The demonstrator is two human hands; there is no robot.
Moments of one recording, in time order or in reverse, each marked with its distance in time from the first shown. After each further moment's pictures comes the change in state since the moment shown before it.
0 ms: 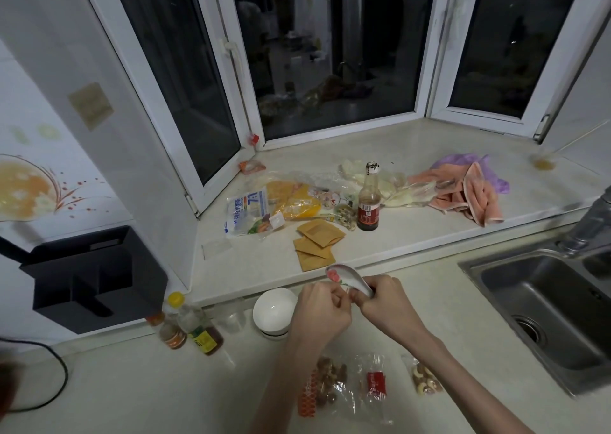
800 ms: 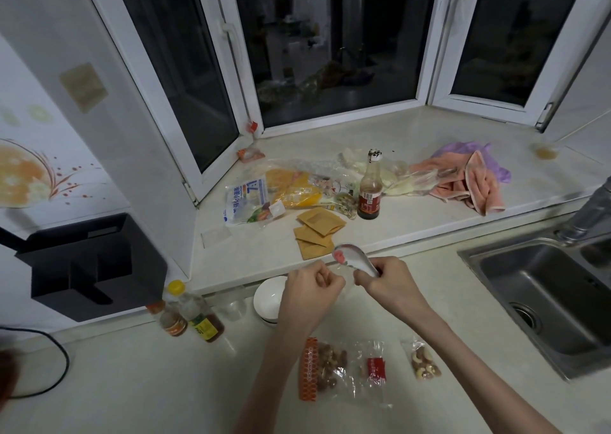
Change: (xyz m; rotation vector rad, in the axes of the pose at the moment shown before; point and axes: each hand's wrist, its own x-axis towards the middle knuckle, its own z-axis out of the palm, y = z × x) left_hand 0.005 -0.023 -0.005 -0.203 0.102 -0.052; right_hand 0.006 -0.007 -0.005 0.122 -0.001 0.123
